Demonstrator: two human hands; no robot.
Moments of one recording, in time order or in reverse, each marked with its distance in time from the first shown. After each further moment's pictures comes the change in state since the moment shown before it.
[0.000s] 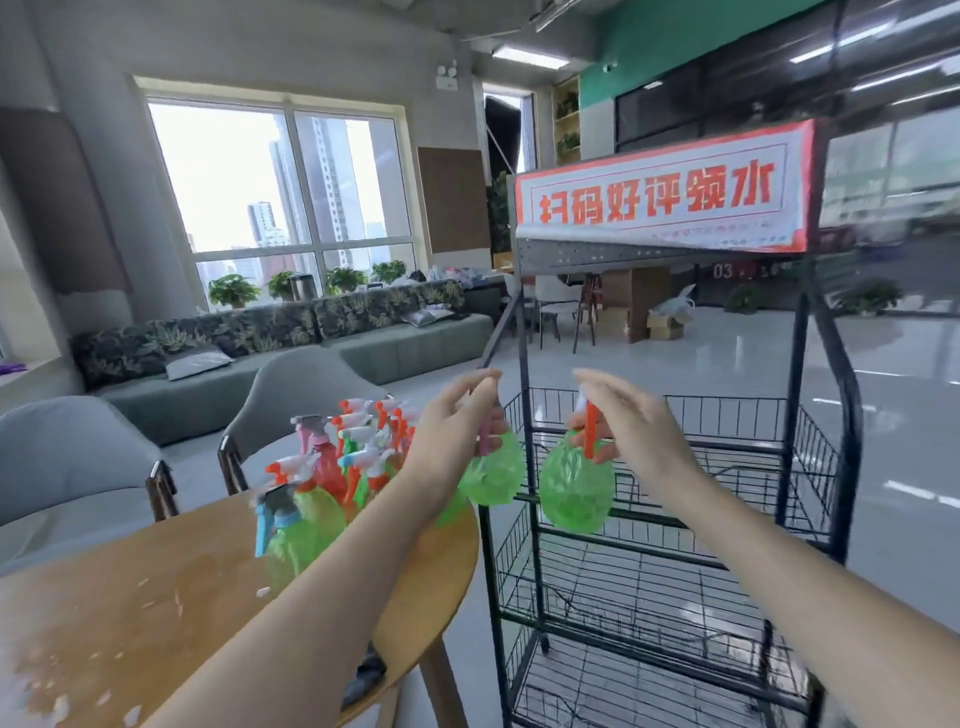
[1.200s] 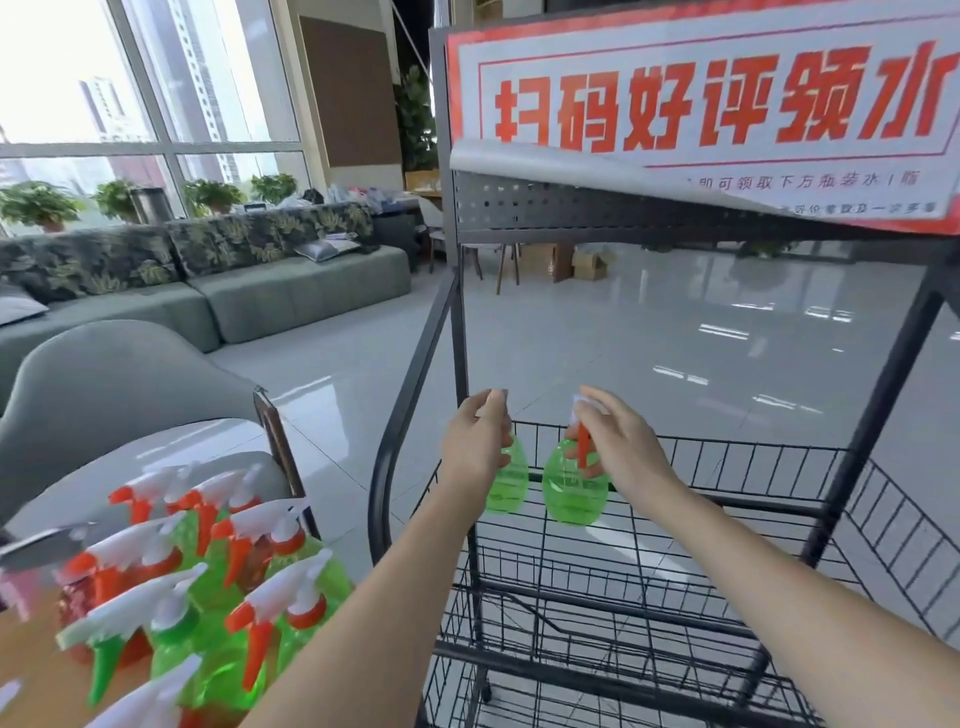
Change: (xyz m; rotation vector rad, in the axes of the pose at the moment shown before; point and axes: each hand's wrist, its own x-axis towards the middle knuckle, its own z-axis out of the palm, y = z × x) left_hand 0.322 -0.195 0.115 -0.185 -0.004 -0.360; right_hand 0.269 0.191 -0.019 -0.167 0.173 0.295
